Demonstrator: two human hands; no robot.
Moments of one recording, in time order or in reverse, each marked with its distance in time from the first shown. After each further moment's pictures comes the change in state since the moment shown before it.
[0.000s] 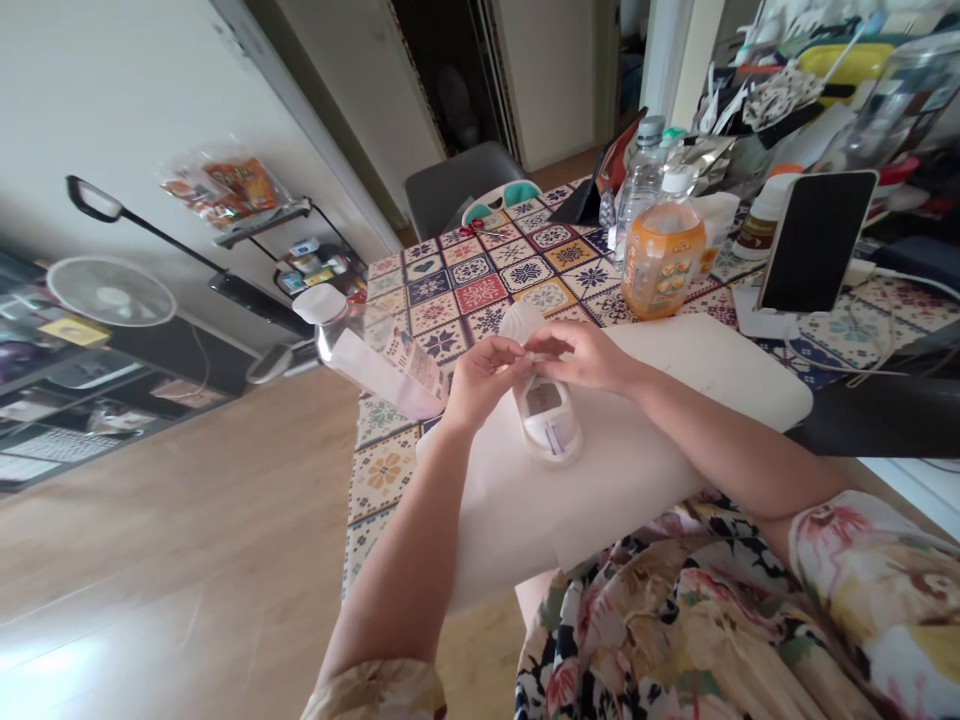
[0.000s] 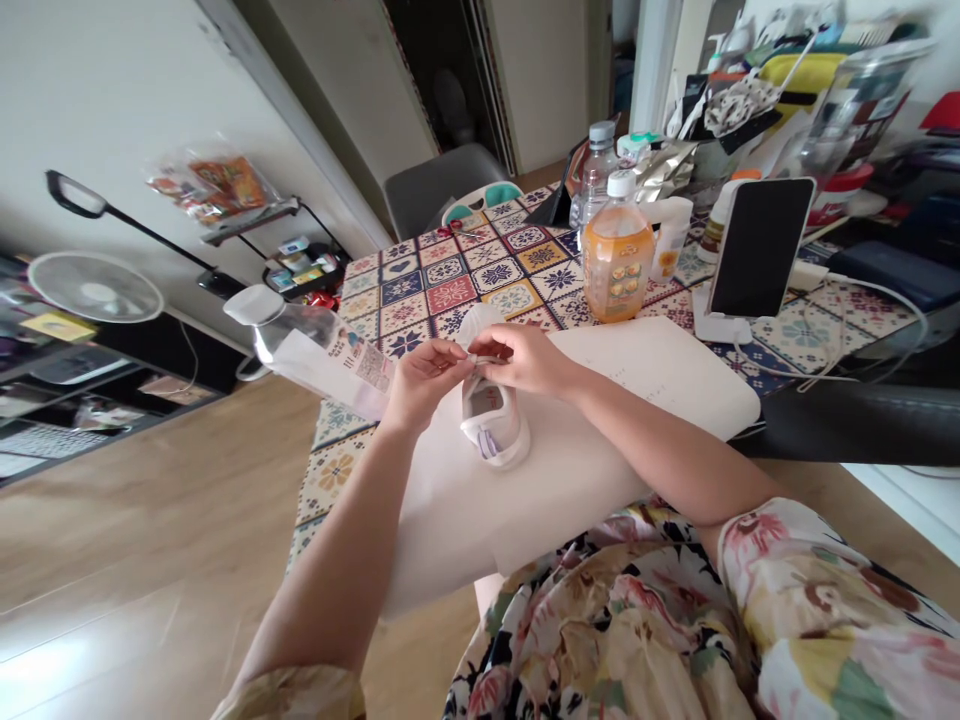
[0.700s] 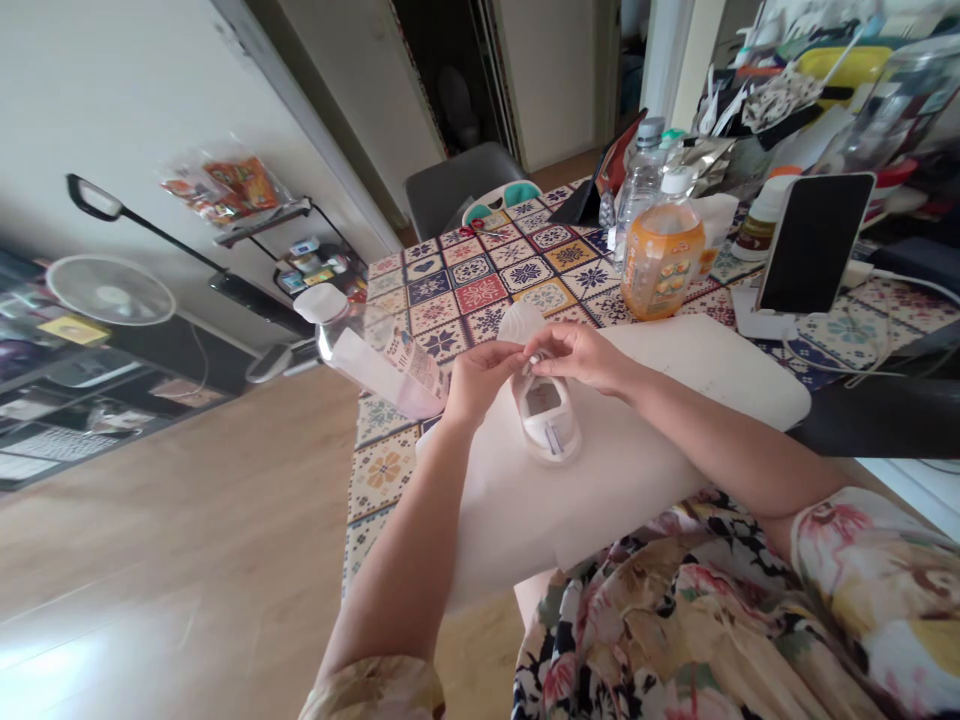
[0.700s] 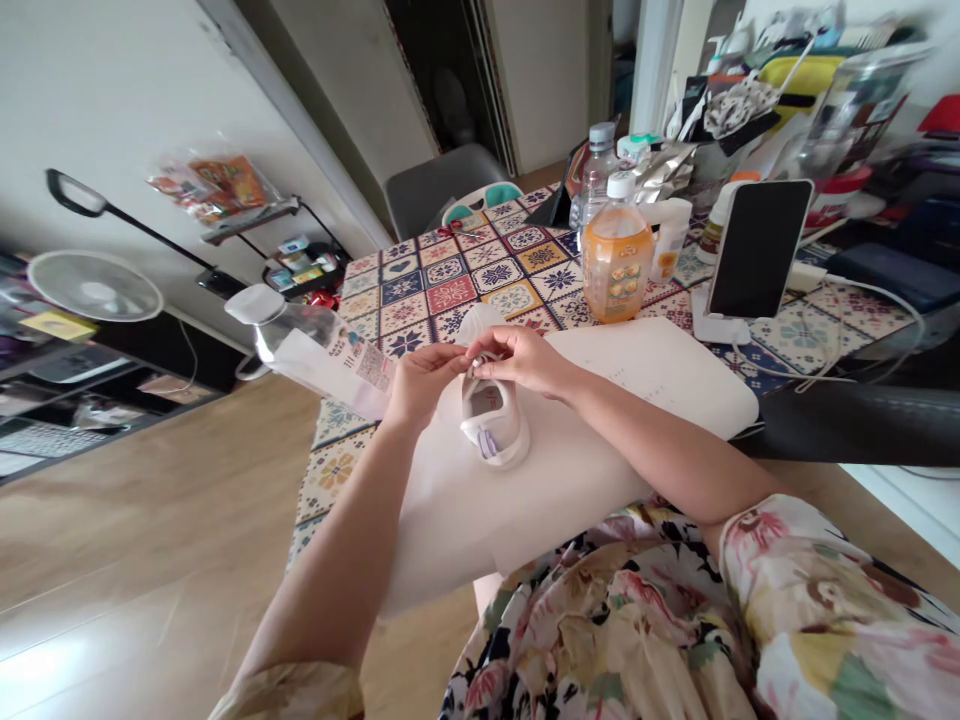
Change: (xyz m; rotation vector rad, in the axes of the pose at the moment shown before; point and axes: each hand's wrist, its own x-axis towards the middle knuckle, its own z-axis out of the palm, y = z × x) left_hand 0.005 -0.002 0.002 0.008 0.072 -0.090; right_hand 0.000 0.002 0.006 0.326 -0.020 0.183
